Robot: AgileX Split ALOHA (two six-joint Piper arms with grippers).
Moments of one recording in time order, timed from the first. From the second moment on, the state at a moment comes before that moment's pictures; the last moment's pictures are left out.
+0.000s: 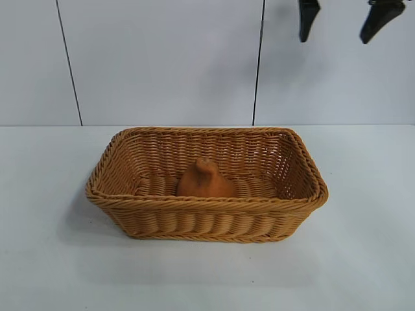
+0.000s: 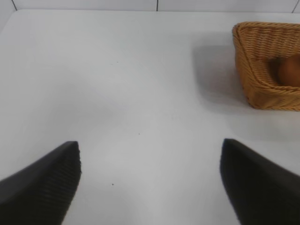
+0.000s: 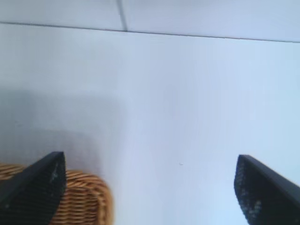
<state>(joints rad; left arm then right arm) 0.00 0.00 -0.50 -0.01 1.06 -0.01 0.06 2.10 -2.11 -0.07 1.21 0.10</state>
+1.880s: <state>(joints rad) 0.00 0.00 -0.50 -0.01 1.07 -0.01 0.06 0.00 -0.49 -0.03 1.02 0.03</state>
